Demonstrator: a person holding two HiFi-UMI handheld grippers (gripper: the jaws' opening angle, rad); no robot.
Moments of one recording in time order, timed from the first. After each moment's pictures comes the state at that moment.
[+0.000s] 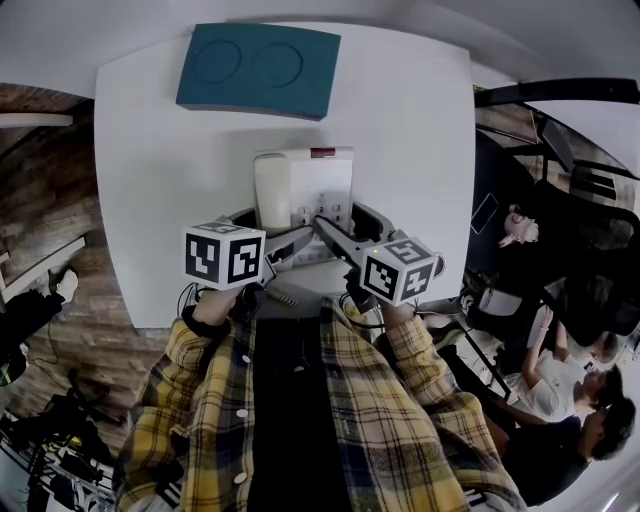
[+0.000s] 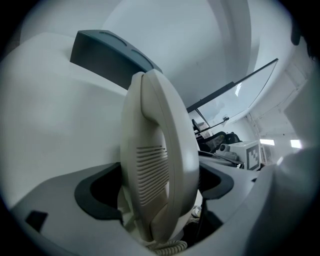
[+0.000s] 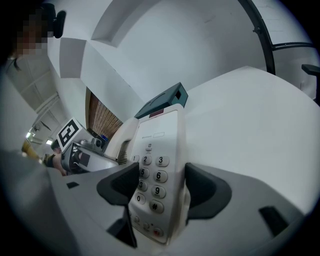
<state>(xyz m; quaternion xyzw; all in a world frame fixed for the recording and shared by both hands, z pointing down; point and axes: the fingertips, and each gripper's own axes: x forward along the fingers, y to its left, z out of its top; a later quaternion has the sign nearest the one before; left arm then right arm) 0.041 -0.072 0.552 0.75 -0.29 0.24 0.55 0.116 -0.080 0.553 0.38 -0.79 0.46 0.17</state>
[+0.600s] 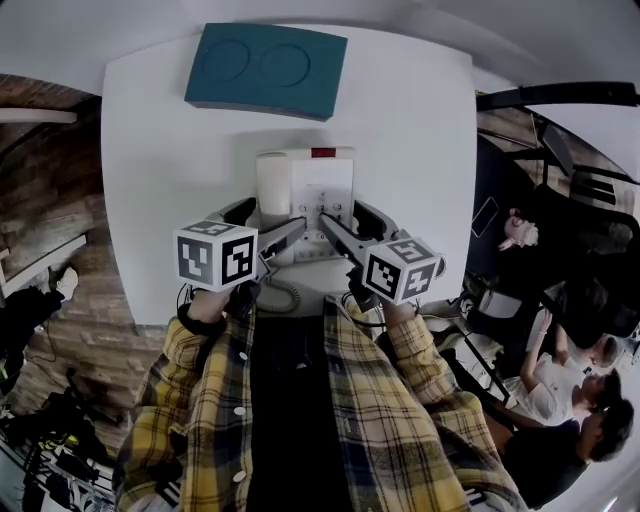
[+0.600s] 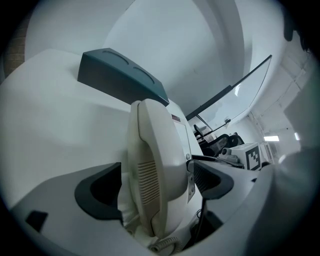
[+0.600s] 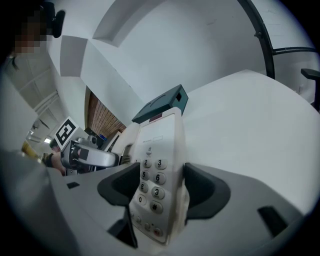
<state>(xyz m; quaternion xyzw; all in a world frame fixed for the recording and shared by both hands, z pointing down) 0.026 -0.086 0.540 0.76 -0.32 0.22 0.52 0.121 -0.083 0.551 0.39 -0.79 0.45 0.17</state>
